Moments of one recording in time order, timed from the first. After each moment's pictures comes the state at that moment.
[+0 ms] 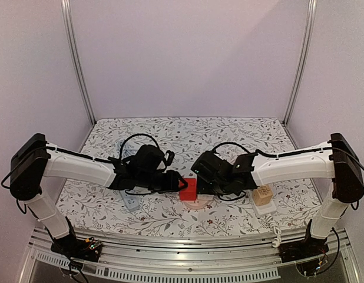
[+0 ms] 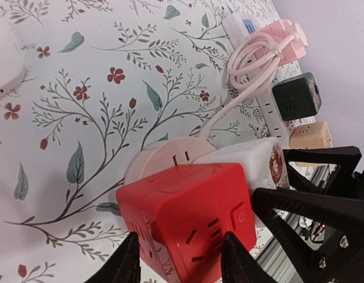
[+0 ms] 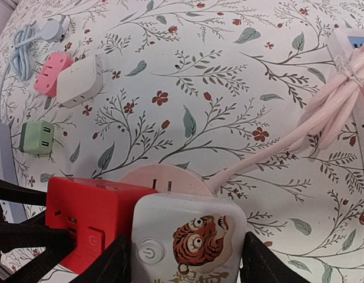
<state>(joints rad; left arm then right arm) -0.94 1.67 0.87 0.06 0.10 -0.82 1.12 1.76 1.19 -0.48 0.45 0.95</state>
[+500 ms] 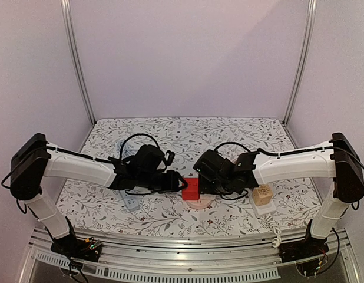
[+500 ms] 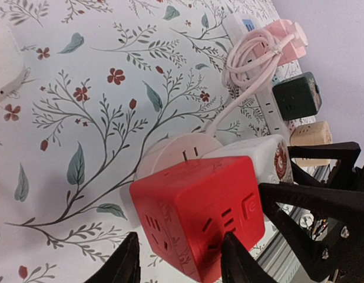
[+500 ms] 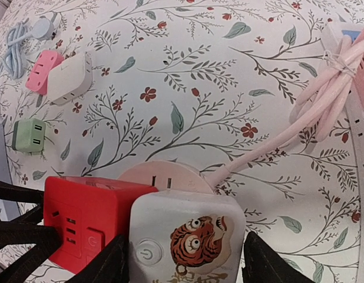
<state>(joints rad) -0.94 1.67 0.87 0.07 0.10 -0.82 1.10 1.74 1.17 -0.51 0.43 0.94</state>
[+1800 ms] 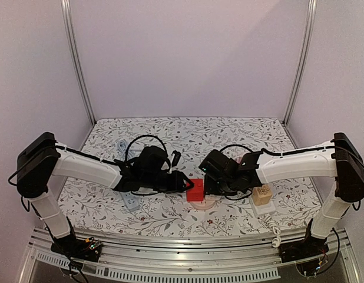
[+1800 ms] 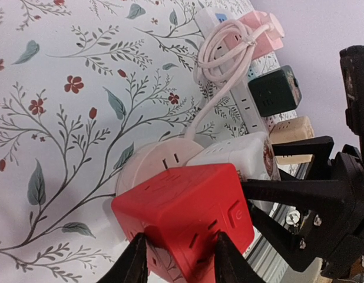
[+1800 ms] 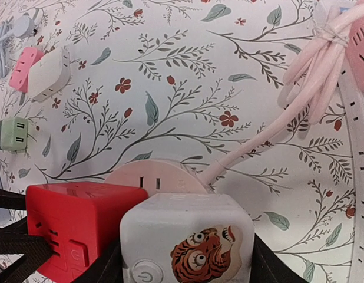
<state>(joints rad) -0.94 1.74 0.88 0.18 0.17 -0.81 1.07 1.71 1.12 -0.50 0.38 0.95</state>
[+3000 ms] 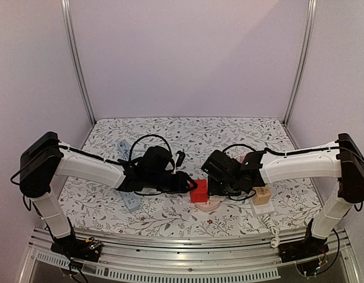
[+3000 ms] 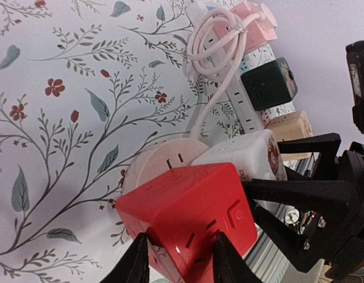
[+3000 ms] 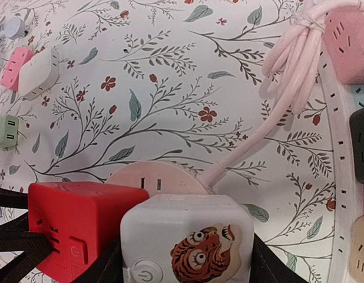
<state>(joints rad) -0.97 1.77 0.92 0.17 0.17 -0.80 1.08 1.68 1.12 -0.56 0.40 0.96</state>
